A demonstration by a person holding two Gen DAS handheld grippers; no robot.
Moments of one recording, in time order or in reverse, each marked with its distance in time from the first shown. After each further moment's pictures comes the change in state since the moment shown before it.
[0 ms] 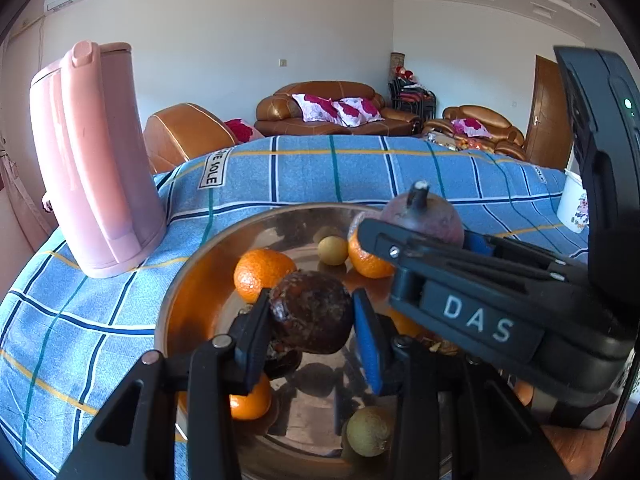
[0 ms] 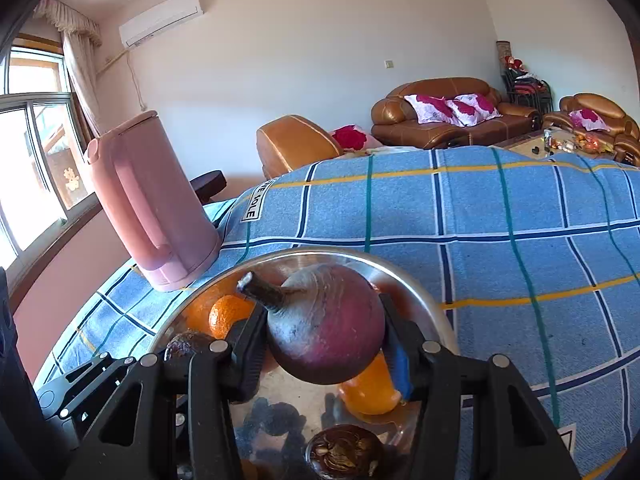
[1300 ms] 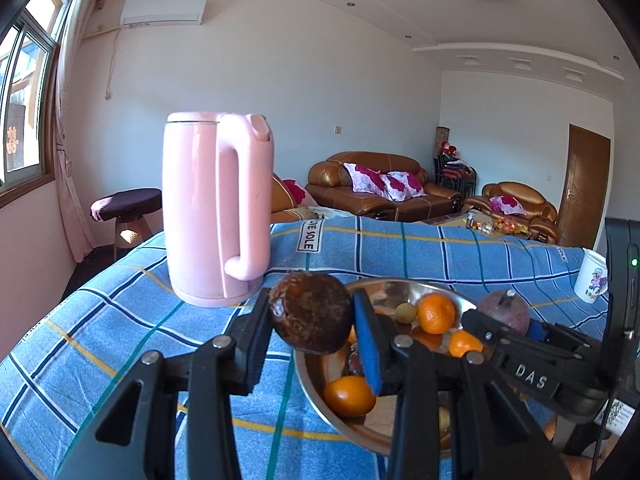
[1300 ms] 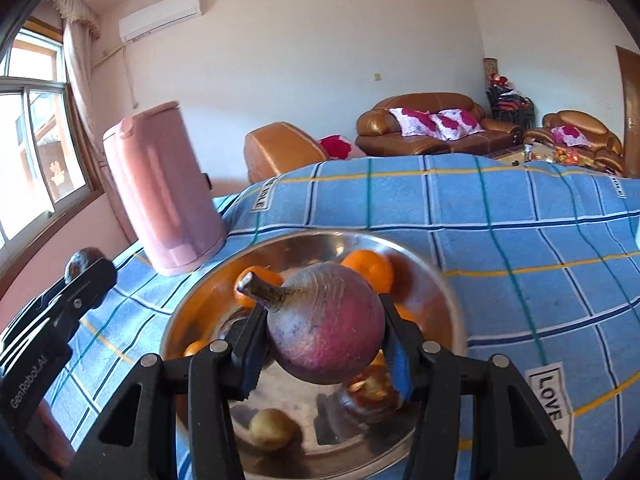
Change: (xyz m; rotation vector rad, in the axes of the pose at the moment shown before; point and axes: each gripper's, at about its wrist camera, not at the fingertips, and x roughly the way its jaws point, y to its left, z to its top) left arm -0.081 0.063 -0.011 -0.143 -0.271 0.123; right arm -0.042 0.030 -0.025 -0.013 -0.069 -0.127
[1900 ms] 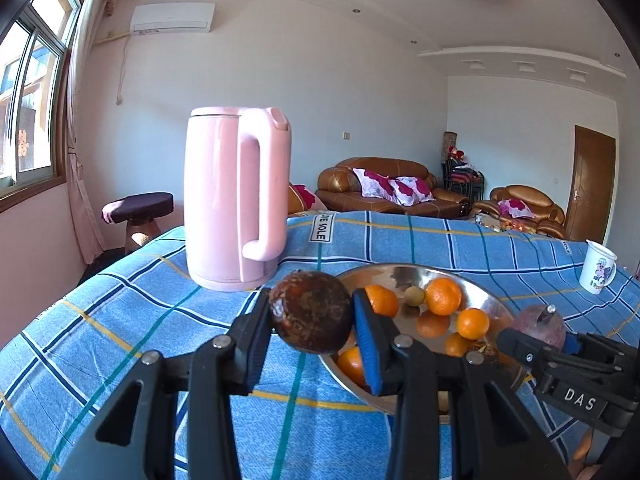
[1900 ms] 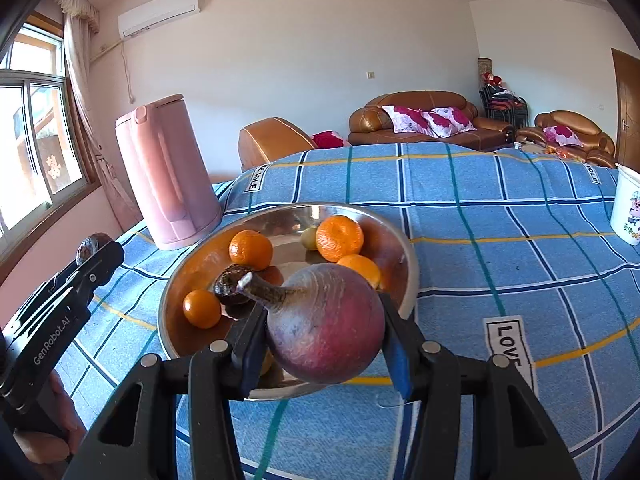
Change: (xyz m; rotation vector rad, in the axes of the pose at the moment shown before) left arm -0.024 0.009 -0.025 0.001 -0.032 0.051; right arm -0.041 -0.001 -0.031 -0.026 0.029 0.001
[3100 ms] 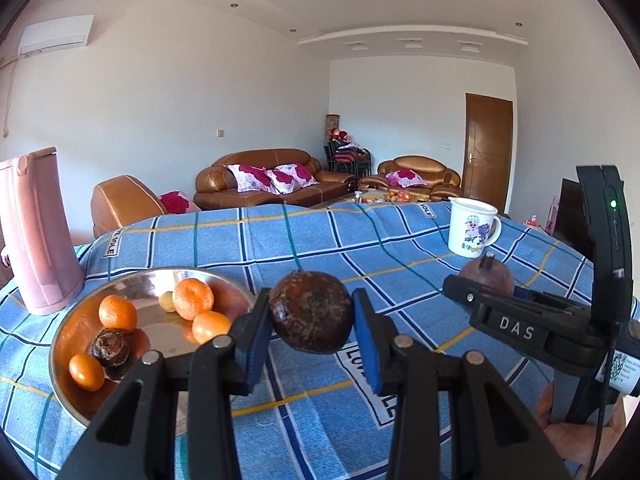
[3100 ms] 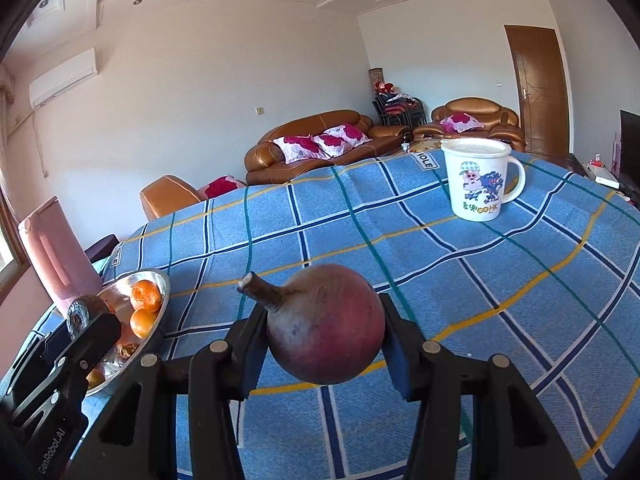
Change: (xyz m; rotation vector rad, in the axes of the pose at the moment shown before) left arm -0.015 -0.196 -0.012 0.174 0.024 -0.389; right arm -0.079 -0.181 -0.002 0.229 -0.122 -0.290
